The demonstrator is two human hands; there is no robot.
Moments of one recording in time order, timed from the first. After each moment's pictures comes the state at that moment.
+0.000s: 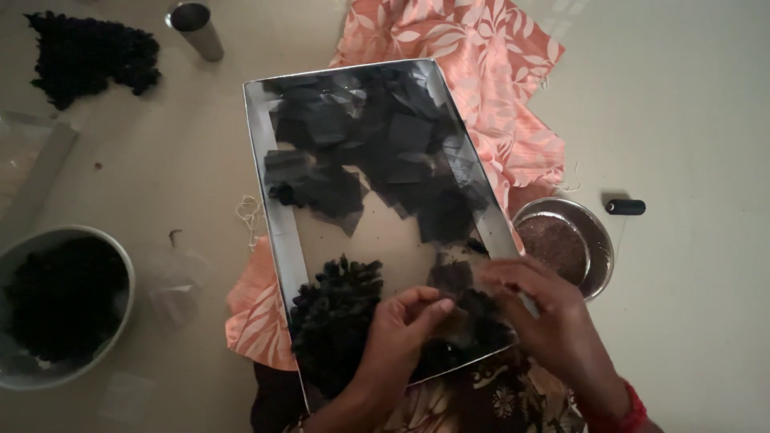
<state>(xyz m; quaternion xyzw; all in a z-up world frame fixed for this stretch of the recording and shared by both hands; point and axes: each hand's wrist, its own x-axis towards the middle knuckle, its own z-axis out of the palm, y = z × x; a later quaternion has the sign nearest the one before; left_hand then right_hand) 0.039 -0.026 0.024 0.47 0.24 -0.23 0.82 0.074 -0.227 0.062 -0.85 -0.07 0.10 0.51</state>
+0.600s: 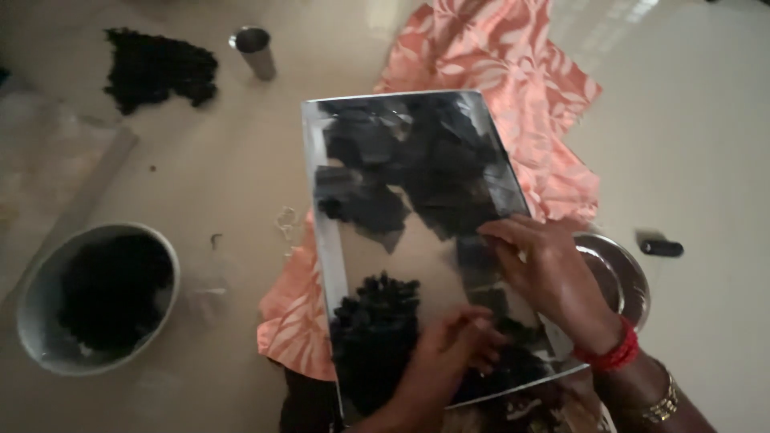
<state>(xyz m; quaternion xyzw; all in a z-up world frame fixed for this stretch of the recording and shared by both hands) 0.033 -0.040 -0.009 0.41 0.20 -0.21 0.86 0.155 -0.168 0.089 -0.91 -0.27 -0.01 0.31</state>
